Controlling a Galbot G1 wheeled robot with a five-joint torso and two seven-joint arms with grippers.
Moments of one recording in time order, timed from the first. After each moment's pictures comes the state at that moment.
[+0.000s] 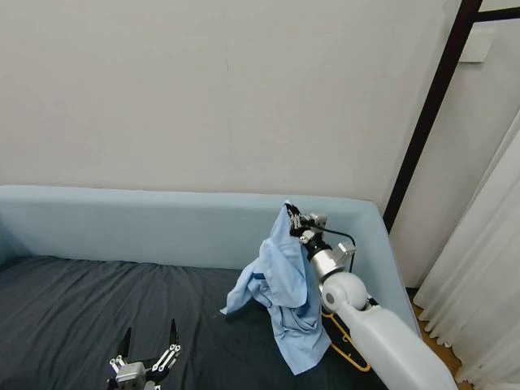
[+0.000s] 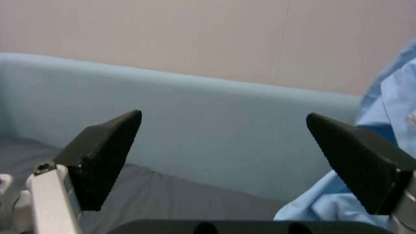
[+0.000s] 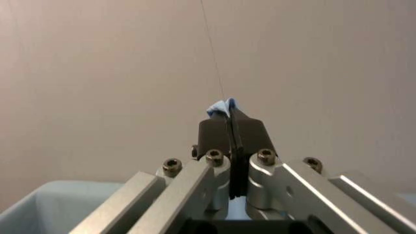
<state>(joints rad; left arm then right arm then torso) 1.73 -1.57 -0.57 -1.99 -0.10 -0.46 -0.13 -0.50 1.16 -0.10 1.50 0.85 0.20 0.04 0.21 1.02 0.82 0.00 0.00</state>
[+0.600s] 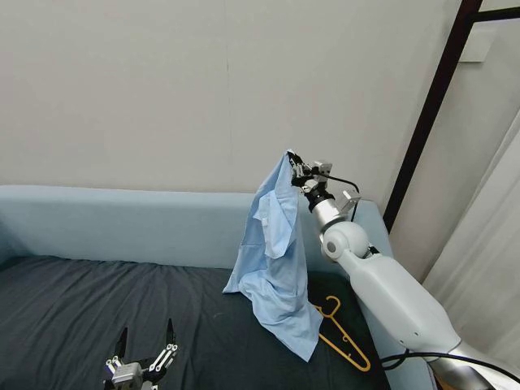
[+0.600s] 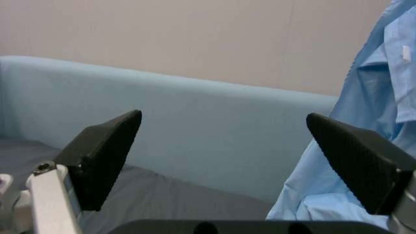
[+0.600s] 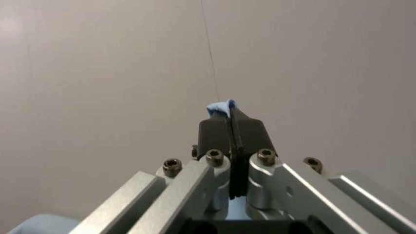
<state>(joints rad) 1.73 -1.57 -0.57 -1.99 -0.10 -0.47 -0.13 -0.27 1.16 -0.15 1.42 0.90 0.20 0.06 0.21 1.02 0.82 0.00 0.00</state>
